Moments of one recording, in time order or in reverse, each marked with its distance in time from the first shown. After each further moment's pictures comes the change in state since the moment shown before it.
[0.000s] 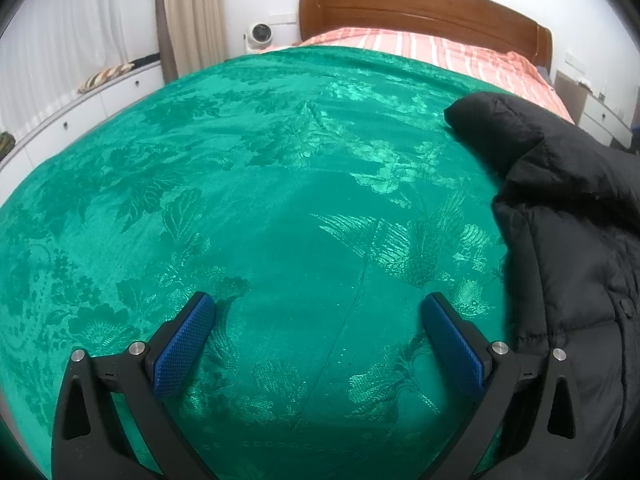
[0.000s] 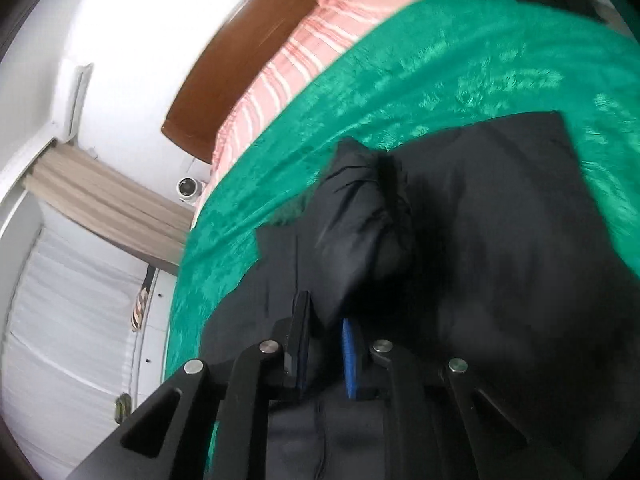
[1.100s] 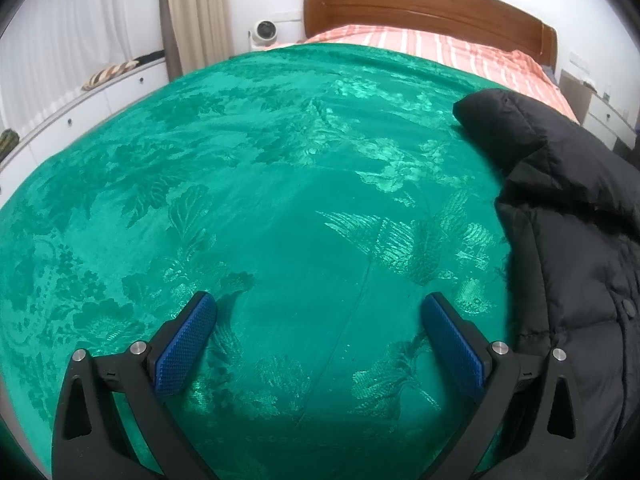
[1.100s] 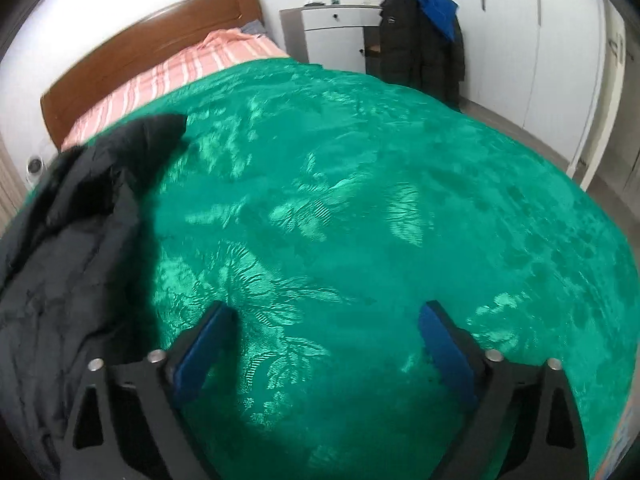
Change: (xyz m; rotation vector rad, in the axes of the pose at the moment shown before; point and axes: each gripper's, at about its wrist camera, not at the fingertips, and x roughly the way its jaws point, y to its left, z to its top) left arm 0.000 0.000 0.001 -0.010 0.017 0.011; right arm -0.168 -0.195 -0.104 -0.209 -0.205 -0.722
